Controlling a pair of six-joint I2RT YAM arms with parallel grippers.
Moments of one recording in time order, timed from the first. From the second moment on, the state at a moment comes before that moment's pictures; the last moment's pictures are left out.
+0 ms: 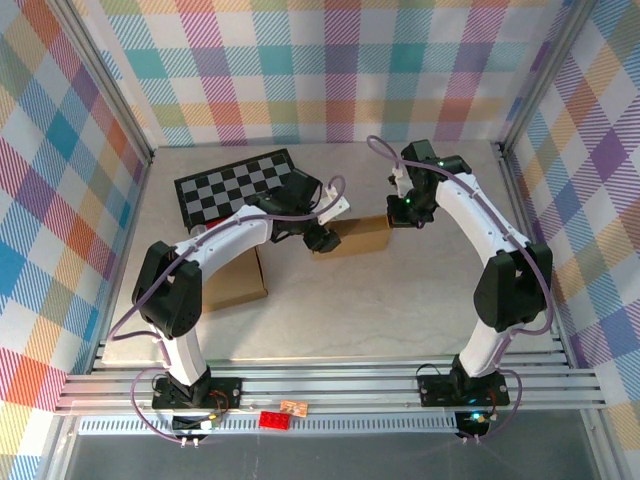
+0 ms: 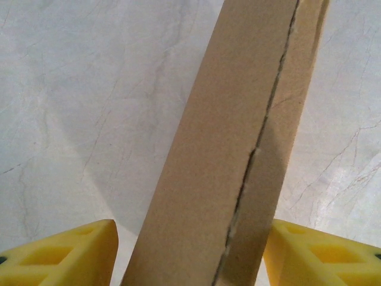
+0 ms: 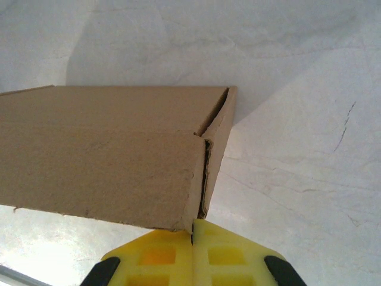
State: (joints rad) left arm -0.60 1.79 1.44 -0.58 0.25 0.38; right arm 0.31 1.75 1.61 -1.15 -0.21 0.16
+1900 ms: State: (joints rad) left arm -0.54 1.72 1.50 -0.79 0.11 0.08; right arm 0.31 1.78 1.63 -1.14 -0.20 0.16
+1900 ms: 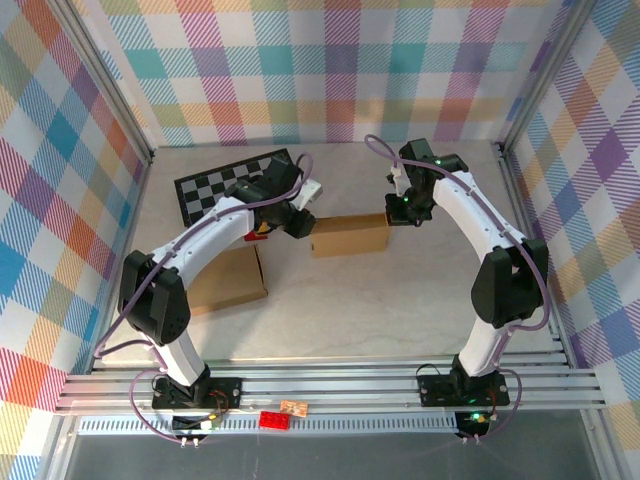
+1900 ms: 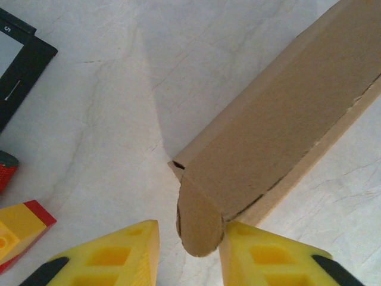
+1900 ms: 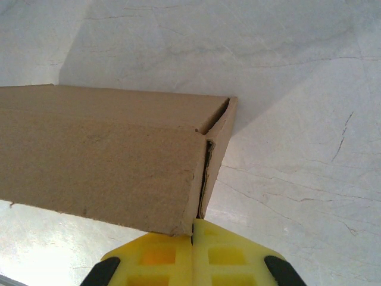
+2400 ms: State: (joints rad) left arm -0.56 1.76 1.56 -0.82 0.10 0.07; right arm 0.31 1.78 1.63 -1.15 -0.20 0.16
